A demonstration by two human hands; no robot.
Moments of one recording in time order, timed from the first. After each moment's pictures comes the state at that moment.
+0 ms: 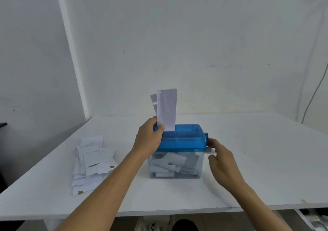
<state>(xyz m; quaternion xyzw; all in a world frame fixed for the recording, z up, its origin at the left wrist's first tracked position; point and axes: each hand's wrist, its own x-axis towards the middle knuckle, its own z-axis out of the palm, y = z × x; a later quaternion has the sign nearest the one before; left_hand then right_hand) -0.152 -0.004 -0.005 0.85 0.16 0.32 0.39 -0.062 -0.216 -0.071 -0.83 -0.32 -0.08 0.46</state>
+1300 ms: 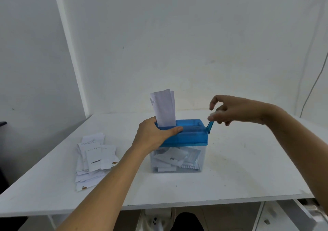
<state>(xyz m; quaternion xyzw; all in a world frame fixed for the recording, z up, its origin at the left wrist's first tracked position) -0.164 -0.006 -0.003 0.84 0.17 0.29 0.41 -0.028 -0.237 0.089 -0.84 -0.41 0.16 0.32</state>
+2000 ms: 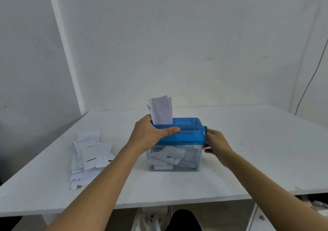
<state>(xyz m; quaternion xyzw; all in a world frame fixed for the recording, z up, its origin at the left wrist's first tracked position) -0.163 -0.003 -0.005 0.84 0.18 0.26 0.44 -0.021 -0.188 -0.057 -0.78 -0.17 0.12 0.60</state>
